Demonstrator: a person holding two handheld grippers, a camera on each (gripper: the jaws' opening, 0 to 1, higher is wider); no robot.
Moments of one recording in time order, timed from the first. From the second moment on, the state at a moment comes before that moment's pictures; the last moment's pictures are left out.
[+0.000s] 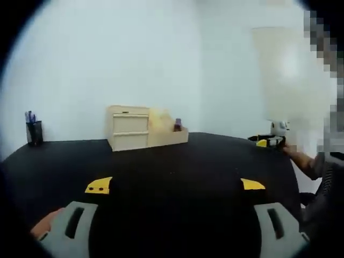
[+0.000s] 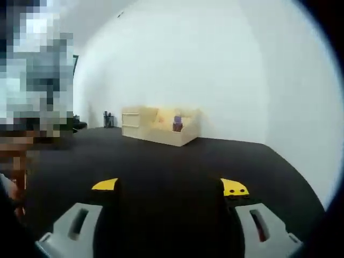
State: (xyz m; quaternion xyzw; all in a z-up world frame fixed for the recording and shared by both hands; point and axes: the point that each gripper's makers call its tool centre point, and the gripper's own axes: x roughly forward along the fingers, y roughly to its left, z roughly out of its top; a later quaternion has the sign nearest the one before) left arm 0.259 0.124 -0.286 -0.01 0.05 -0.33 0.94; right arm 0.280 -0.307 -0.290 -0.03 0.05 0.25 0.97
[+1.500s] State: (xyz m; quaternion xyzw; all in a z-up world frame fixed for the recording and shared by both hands) left arm 0.256 0.136 -0.263 -0.06 0.01 -0.34 0.94; right arm 0.274 -0.311 -0.290 0.00 0.04 0.24 0.97
